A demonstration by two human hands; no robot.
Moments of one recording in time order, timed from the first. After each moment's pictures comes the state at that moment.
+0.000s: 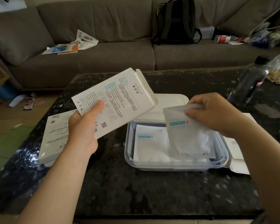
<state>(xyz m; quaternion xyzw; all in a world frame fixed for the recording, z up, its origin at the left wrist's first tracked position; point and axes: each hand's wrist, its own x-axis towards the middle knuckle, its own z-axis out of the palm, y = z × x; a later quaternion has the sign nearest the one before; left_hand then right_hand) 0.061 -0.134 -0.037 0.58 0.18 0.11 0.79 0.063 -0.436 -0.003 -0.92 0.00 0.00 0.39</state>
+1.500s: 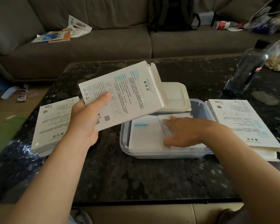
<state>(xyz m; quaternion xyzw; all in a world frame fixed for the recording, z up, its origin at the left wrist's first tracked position) 0.057 -0.146 -0.042 0.63 0.14 0.05 0.77 0.054 -0.401 -0.047 -0.95 -0.11 0.29 0.05</state>
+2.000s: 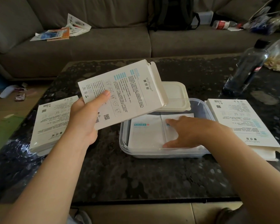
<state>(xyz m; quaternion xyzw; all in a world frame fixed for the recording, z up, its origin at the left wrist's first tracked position) 0.058 -0.145 -0.042 0.63 0.13 0.04 0.76 0.048 -0.402 -0.047 -0.95 -0.08 0.29 -0.01</state>
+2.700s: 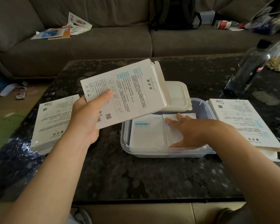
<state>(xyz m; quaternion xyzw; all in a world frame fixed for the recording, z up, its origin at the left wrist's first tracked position) 0.057 -0.146 -0.040 0.63 0.13 0.04 0.77 0.055 -0.412 -0.056 -0.94 -0.10 0.31 -0.05</state>
